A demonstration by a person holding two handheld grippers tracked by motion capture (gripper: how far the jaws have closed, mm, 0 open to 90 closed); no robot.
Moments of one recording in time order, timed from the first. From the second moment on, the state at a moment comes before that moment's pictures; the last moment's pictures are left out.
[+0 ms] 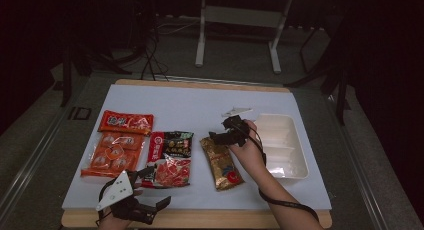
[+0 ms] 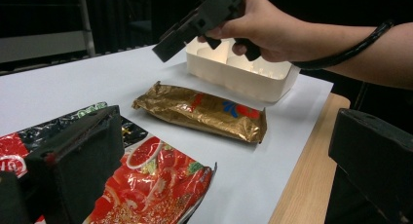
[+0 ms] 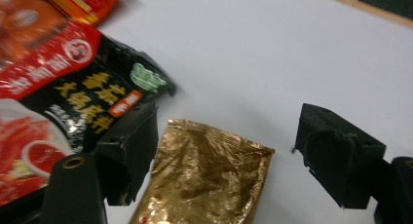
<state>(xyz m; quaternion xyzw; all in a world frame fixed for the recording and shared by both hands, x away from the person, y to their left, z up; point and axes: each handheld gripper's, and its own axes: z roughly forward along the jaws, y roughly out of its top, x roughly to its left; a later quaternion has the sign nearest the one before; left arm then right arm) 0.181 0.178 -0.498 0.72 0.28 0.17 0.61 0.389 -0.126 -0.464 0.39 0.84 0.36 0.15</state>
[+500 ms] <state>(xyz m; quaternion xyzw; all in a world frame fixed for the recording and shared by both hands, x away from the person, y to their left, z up) 0.181 0.177 -0.498 0.73 0.28 0.17 0.61 0.414 -0.123 -0.491 0.42 0.85 0.29 0.12</state>
